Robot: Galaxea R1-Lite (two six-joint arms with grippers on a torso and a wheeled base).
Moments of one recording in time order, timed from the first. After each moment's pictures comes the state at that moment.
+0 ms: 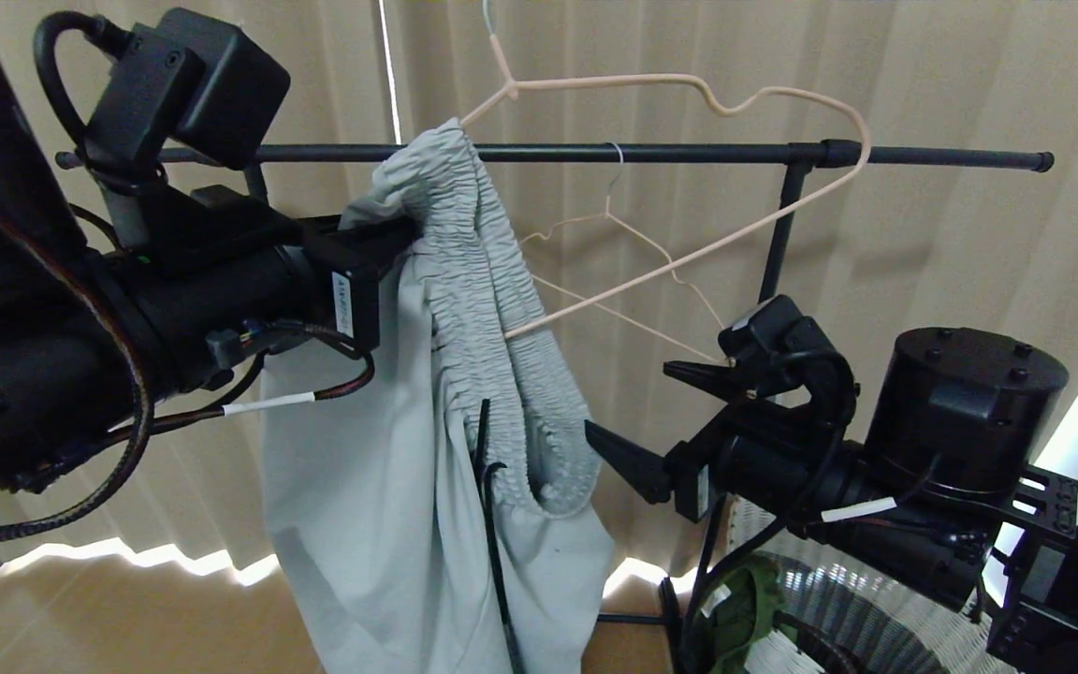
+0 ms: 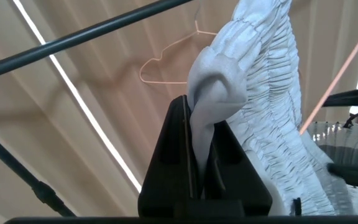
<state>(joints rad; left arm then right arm) -0.61 1.43 -0.93 -0.52 0.12 0.27 0.72 1.70 -0.65 -0.91 -0.03 -0.06</state>
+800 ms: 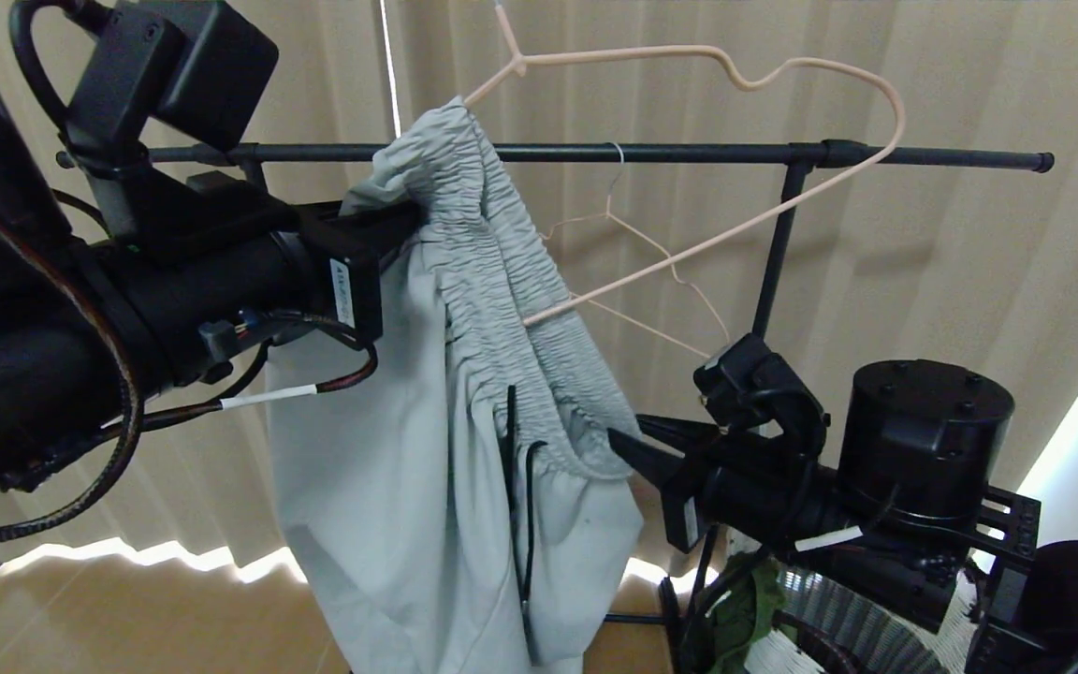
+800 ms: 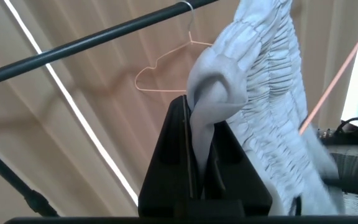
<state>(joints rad) -0.62 1.42 -0.94 -0.55 0.12 0.26 0.72 1.74 -0.61 -0.92 -0.04 -0.06</state>
